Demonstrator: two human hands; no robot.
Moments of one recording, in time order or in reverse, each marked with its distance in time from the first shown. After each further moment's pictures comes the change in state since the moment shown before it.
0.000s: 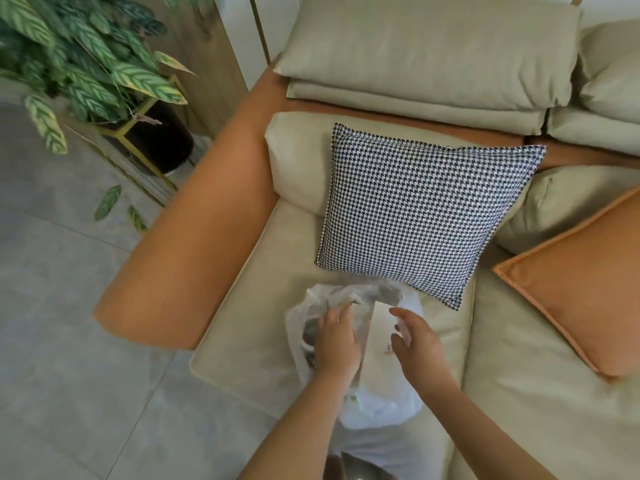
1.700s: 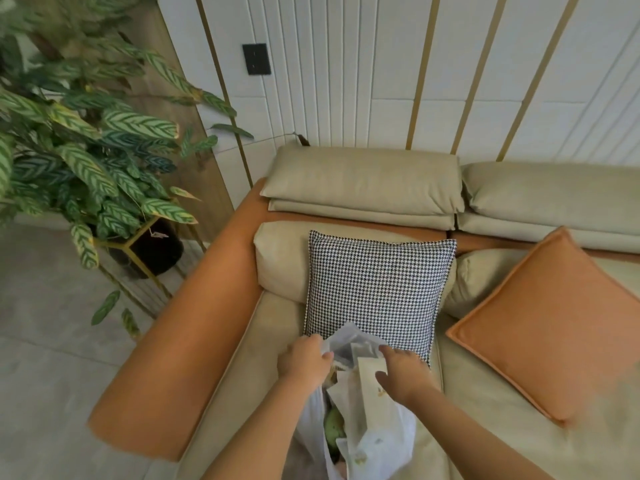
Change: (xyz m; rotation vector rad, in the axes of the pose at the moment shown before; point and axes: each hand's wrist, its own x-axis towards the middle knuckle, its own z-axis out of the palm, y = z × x) left_hand -0.005 0.025 -0.157 0.191 -0.012 0.137; right_hand -0.010 -0.086 -0.056 -0.752 -0.094 0.031
